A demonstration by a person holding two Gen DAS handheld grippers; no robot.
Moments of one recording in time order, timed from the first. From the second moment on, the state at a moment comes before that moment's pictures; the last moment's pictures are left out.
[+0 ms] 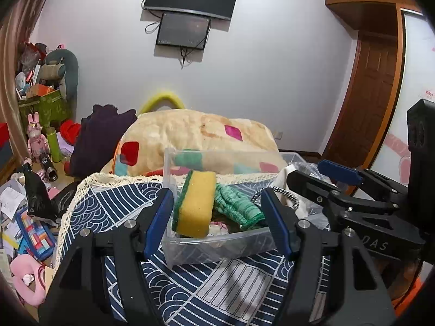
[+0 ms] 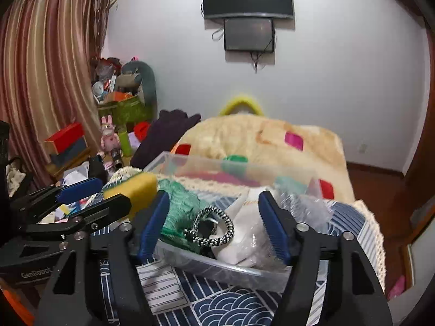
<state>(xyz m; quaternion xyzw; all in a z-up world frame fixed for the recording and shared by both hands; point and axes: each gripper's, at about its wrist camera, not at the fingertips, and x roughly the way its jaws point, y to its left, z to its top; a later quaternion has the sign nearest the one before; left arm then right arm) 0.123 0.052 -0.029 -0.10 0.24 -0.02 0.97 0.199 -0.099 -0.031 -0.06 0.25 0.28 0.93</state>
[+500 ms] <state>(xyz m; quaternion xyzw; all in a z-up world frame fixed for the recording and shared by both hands) 0.053 0.032 0.016 -0.07 0.16 -0.02 0.99 0.139 -0.143 0.005 -0.04 0.16 0.27 0.95</state>
